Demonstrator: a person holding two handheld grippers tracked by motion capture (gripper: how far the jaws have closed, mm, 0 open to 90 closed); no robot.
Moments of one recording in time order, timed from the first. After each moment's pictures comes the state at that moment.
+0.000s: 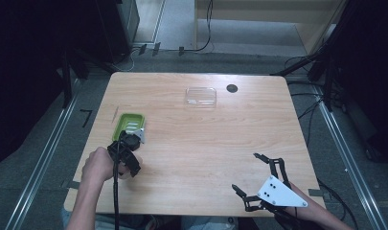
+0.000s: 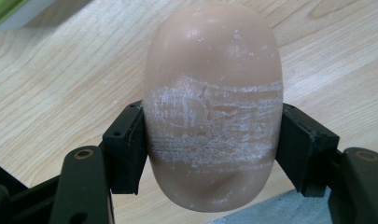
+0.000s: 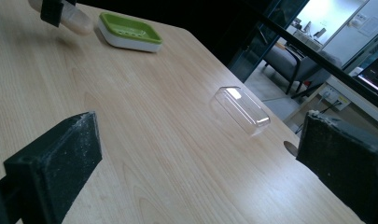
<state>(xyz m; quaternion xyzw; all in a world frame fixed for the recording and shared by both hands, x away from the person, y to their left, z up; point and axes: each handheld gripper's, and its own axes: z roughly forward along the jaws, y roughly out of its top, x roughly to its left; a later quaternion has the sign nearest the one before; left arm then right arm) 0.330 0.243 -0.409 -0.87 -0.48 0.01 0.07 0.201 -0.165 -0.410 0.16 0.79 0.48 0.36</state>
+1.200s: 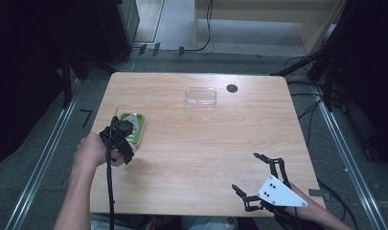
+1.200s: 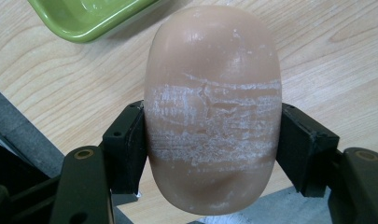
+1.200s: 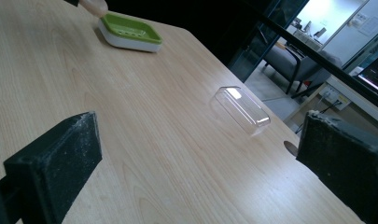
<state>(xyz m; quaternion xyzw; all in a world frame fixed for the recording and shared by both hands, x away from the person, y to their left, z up) 0.356 0.258 -0.377 -0.86 -0.50 0.00 0.08 0.201 -0.165 -0.410 0.16 0.79 0.48 0.36</state>
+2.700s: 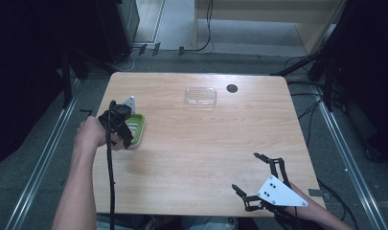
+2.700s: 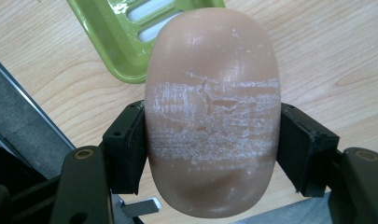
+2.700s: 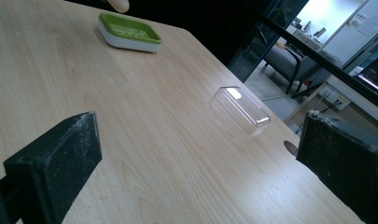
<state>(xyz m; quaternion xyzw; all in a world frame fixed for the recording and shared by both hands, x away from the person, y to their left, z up) 0.398 0.267 -0.361 -0.85 -0.52 0.00 0.07 0.202 -0.166 -0.410 0.16 0.78 0.48 0.36</state>
